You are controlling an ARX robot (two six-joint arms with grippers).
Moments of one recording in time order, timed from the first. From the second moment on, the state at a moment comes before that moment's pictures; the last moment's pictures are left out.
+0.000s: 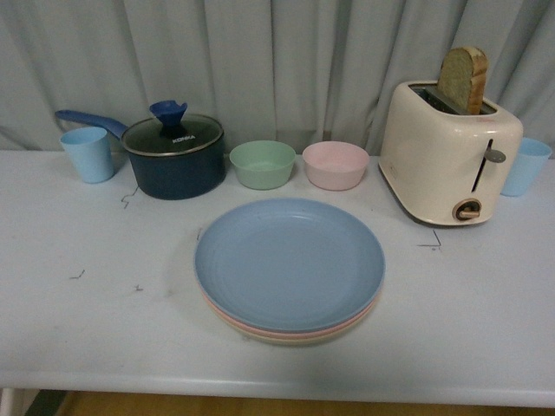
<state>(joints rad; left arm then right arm) 0.00 0.01 0.01 0.00 0.00 -0.01 0.00 0.41 0.01 0.41 0.00 0.01</state>
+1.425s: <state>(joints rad) 0.00 0.01 0.01 0.00 0.00 -0.01 0.00 0.00 0.01 0.00 0.00 0.01</state>
